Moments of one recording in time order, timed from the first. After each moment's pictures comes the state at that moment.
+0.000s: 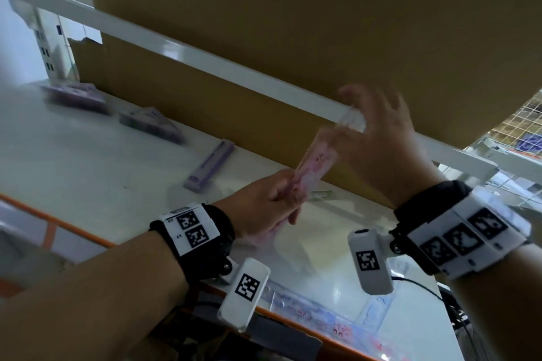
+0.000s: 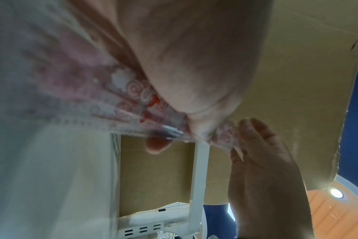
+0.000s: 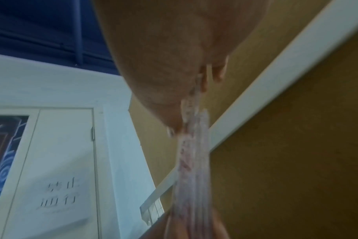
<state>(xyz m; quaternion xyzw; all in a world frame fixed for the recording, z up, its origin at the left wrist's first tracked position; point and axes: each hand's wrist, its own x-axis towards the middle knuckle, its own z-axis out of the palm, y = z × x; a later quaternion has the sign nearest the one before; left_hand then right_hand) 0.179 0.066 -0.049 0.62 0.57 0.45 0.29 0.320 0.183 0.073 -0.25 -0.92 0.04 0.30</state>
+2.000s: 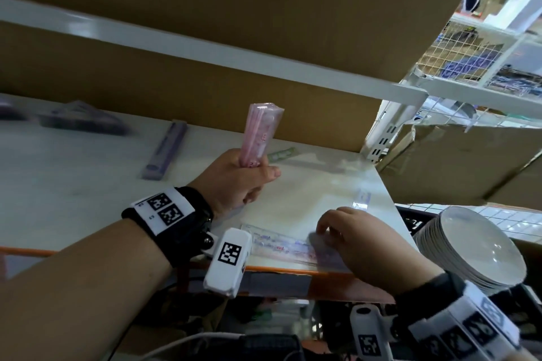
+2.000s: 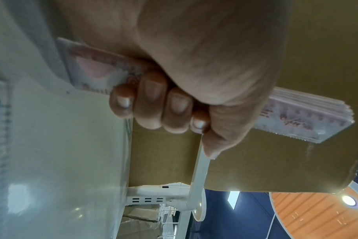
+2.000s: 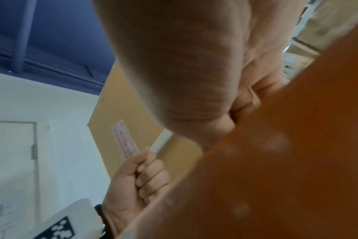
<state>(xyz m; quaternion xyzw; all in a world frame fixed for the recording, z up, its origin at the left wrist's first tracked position) 0.188 0.064 -0.053 0.54 0.46 0.54 0.45 0.440 0.105 -0.047 -0.39 -0.92 0.09 0.01</state>
